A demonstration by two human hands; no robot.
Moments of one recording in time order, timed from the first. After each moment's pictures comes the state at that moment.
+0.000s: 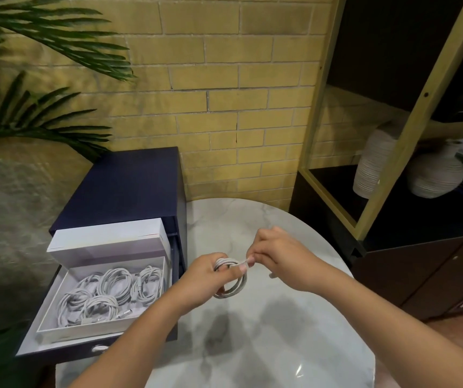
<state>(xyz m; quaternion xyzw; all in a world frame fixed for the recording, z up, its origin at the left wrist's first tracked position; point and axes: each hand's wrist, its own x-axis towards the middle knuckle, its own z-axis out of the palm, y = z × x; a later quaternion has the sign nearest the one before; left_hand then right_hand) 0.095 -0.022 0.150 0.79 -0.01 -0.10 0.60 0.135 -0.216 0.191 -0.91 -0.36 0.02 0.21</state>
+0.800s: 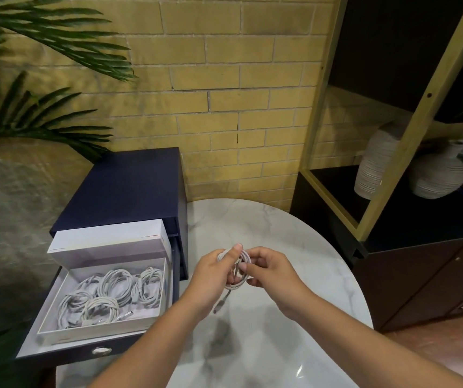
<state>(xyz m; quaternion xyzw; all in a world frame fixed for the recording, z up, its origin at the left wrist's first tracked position) 0.097 -0.045 0.146 0.73 0.08 -0.02 0.68 0.113 -0.185 0.146 -0.71 -0.07 0.16 0.68</state>
